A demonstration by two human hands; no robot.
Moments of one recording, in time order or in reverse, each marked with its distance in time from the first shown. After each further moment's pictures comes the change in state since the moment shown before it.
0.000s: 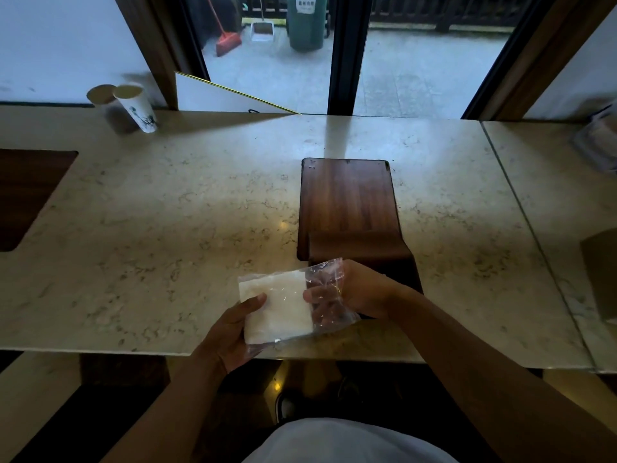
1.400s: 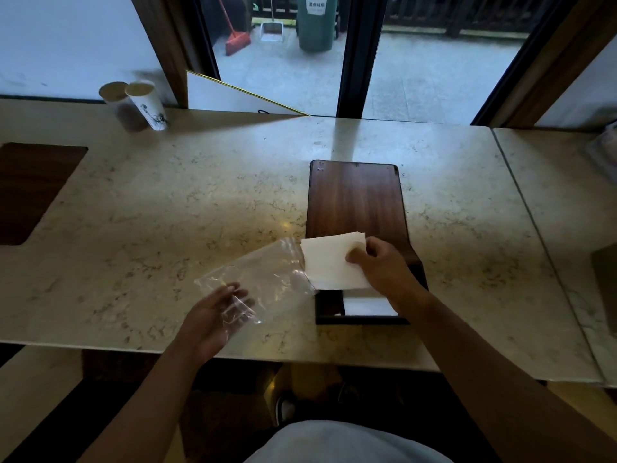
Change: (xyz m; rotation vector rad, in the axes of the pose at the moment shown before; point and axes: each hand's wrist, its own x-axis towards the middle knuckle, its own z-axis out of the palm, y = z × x) left_hand 0.017 0.036 -0.061 0.036 0.322 0.144; right_hand 0.009 0.000 -0.021 -0.149 0.700 -0.092
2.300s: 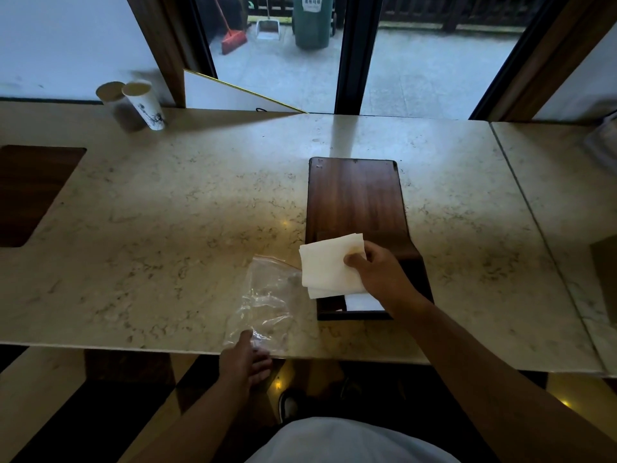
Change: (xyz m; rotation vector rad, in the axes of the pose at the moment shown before) left_hand -0.016 -0.094 0.005 0.283 0.411 -0.179; right_hand -0.006 0.017 0.012 0.070 -0.015 -0.025
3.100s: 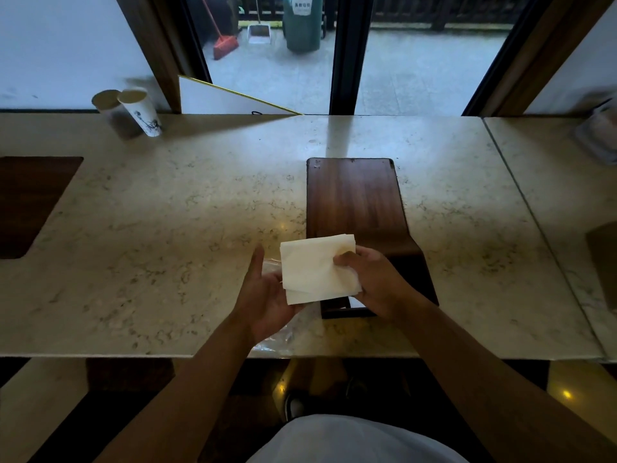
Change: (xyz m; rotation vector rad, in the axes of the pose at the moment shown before) left_hand -0.057 0.104 0.046 -0.322 -0.847 -0.005; right_hand -0.011 -0.010 0.021 0.425 -0.106 0.237
